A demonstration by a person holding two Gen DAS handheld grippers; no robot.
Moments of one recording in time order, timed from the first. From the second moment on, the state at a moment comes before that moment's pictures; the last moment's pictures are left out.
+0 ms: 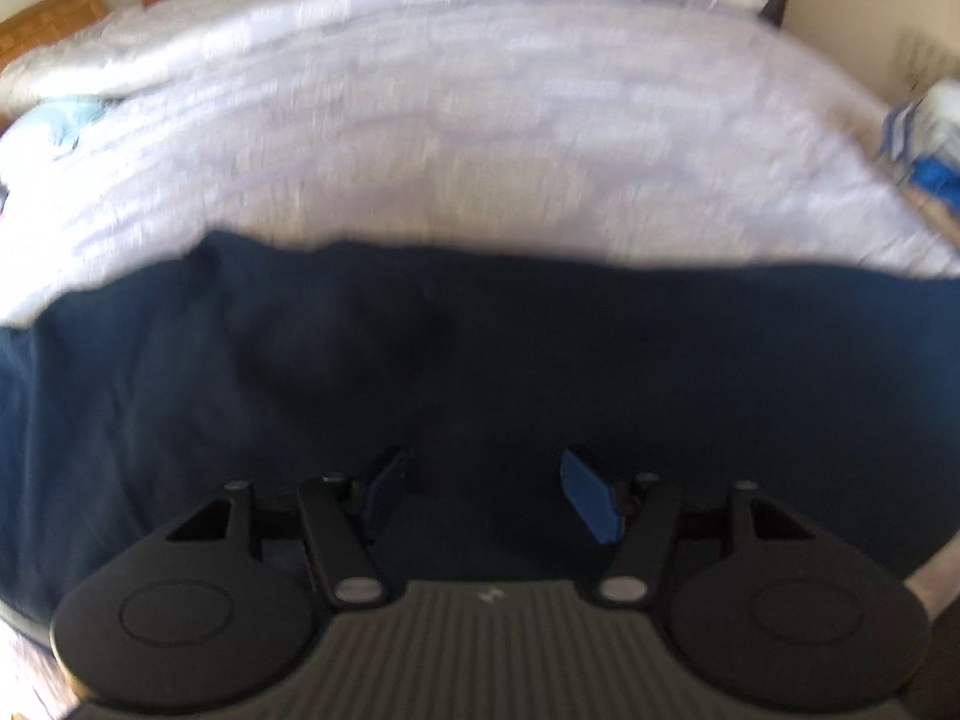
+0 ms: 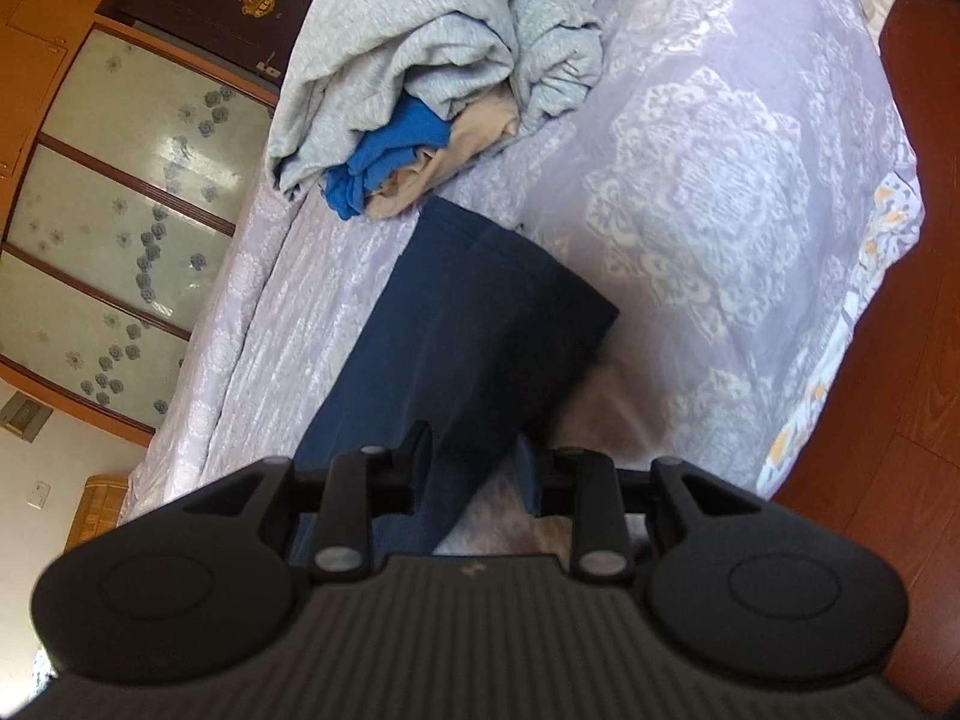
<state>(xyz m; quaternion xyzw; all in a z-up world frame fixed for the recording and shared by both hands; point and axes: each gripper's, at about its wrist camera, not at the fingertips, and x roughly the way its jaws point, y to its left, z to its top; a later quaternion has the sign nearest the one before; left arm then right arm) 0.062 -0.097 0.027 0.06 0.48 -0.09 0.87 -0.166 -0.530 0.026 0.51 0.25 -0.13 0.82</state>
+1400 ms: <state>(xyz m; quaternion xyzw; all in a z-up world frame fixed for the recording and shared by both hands) 0.052 -0.055 0.041 -0.05 0.50 -0.12 0.85 -0.144 -0.502 0.030 0.48 0.20 -0.19 0.83</state>
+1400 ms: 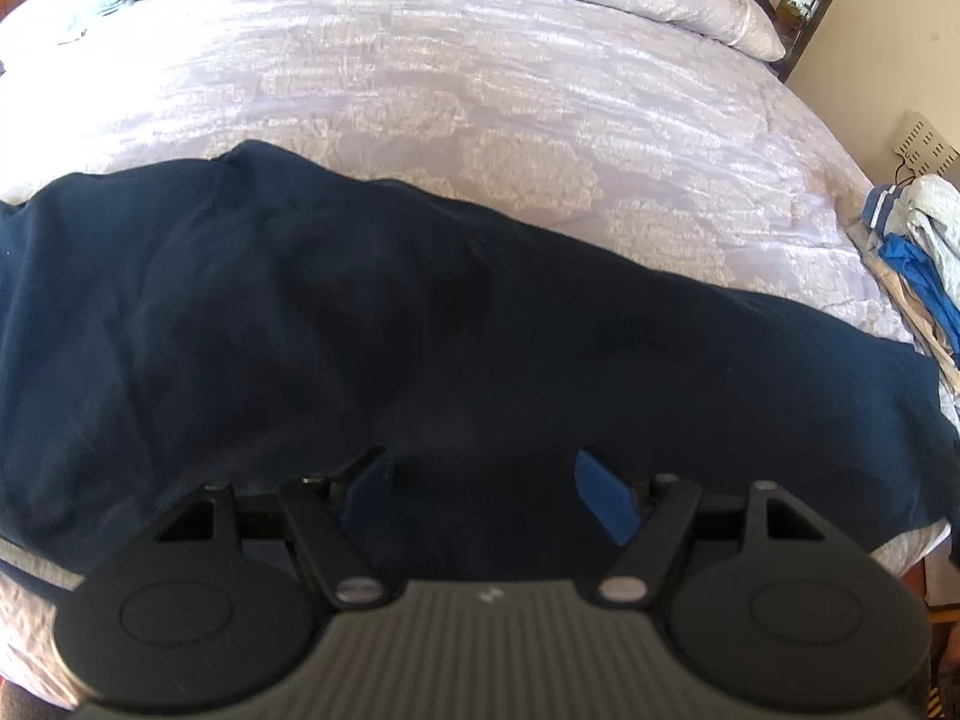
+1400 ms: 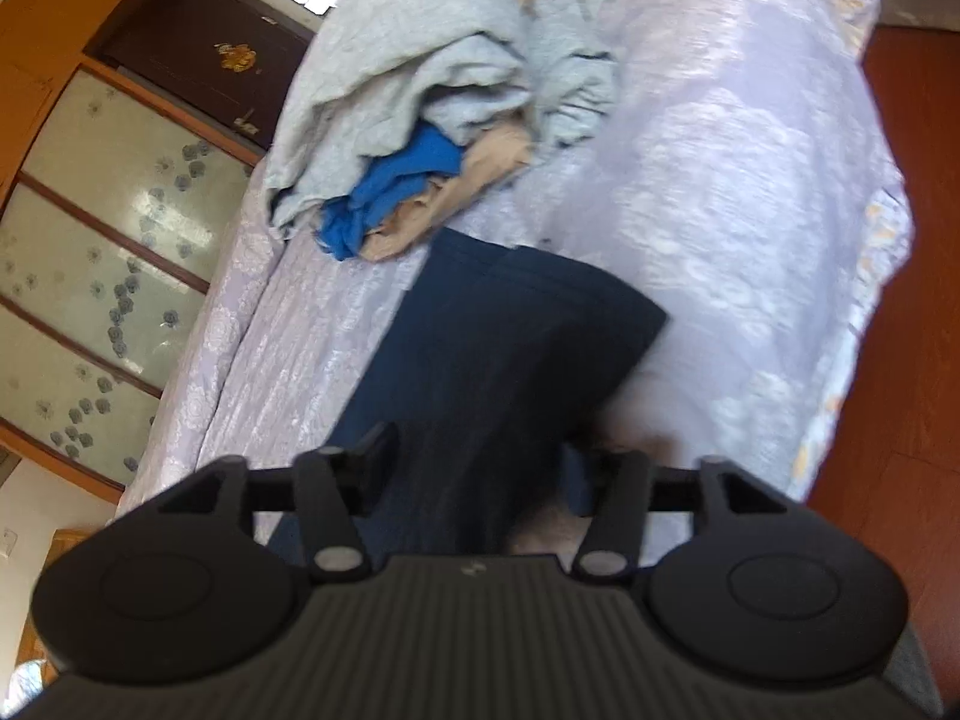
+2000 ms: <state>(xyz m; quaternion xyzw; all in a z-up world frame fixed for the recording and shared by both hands) 0.049 0.058 0.090 -0.21 0.41 -0.11 0.88 -0.028 -0.319 0.145 0.18 0.24 0.13 0.94</state>
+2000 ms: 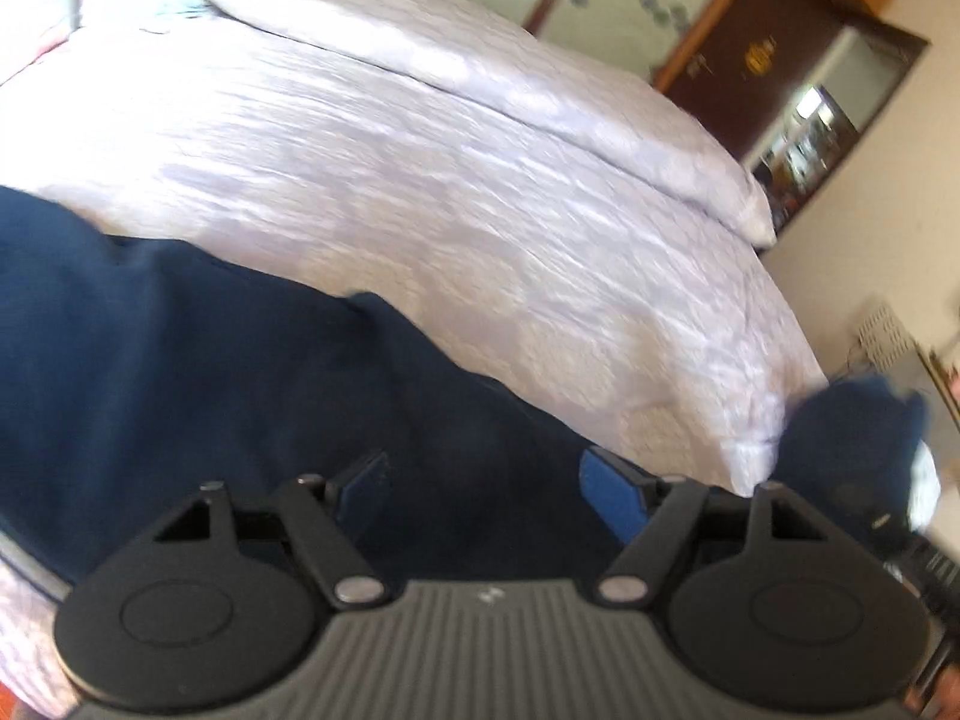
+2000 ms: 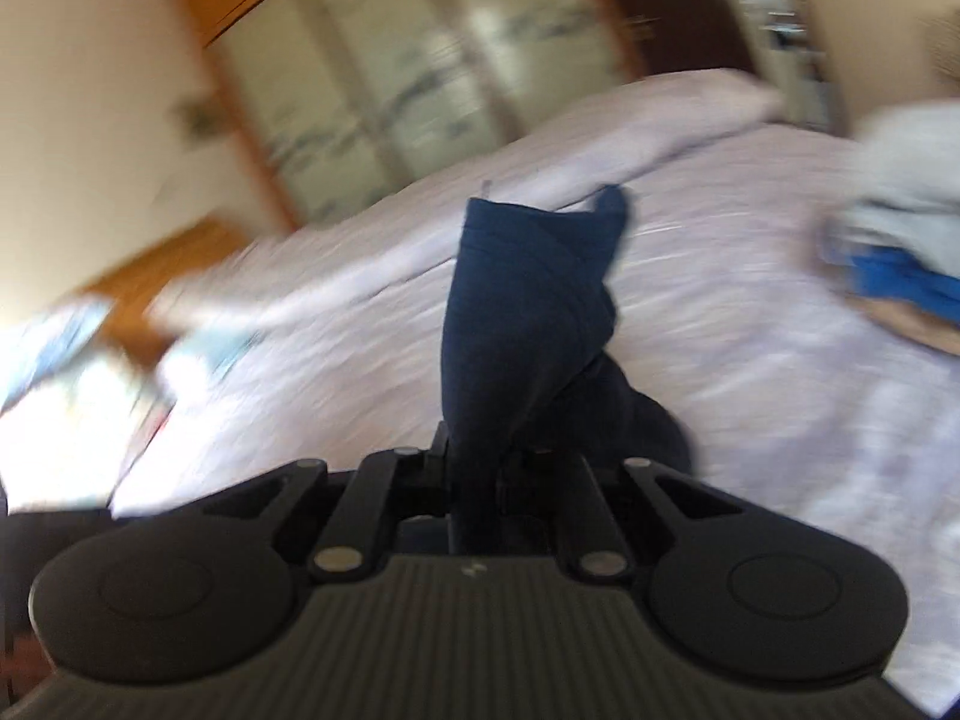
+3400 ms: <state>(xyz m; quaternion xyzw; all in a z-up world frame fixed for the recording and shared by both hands) 0.060 0.007 0.024 -0.06 0.47 -0.09 0.88 -0.006 -0.361 0.078 0.44 0.35 0.11 0.82</state>
